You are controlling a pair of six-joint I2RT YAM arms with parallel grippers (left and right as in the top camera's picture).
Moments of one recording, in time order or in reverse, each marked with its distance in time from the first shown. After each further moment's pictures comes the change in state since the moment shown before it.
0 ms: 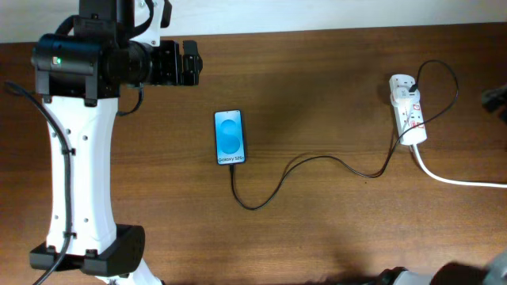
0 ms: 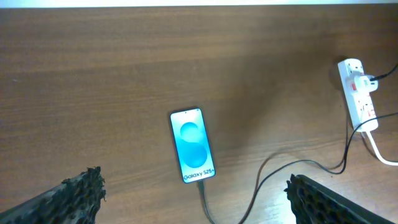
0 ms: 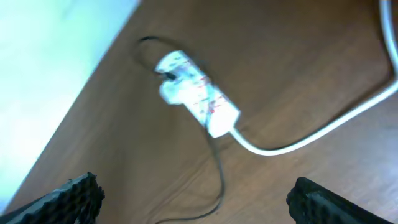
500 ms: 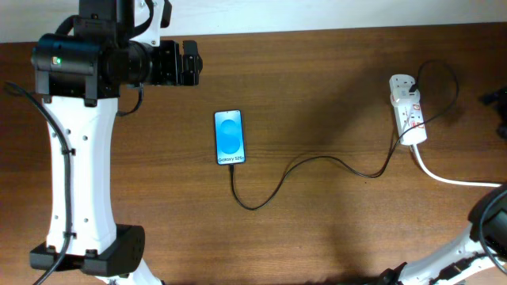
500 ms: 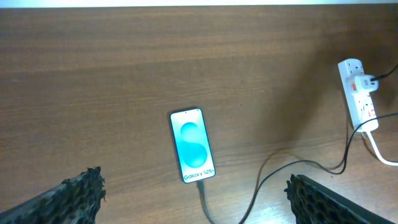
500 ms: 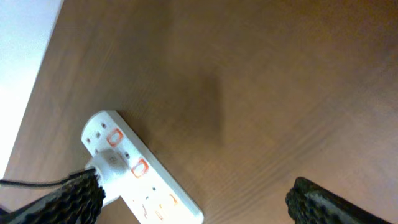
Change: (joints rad) left arm 0.000 0.000 0.000 -0.001 0.000 0.000; right arm -0.016 0.509 0.001 0.435 -0.022 0.015
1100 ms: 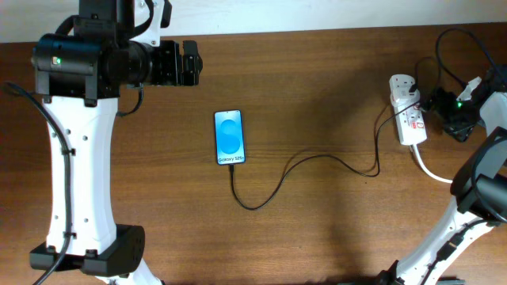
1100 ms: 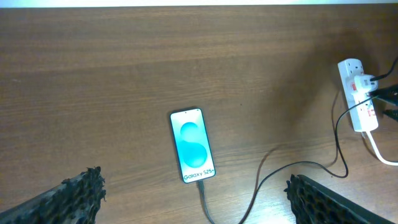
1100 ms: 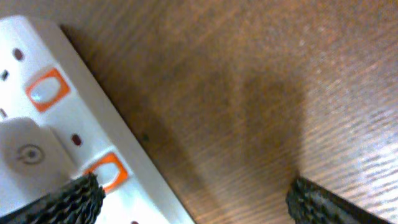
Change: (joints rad) left arm 0.000 0.000 0.000 0.001 0.000 0.000; right arm 0.206 0.219 0.000 0.026 0.085 -0.104
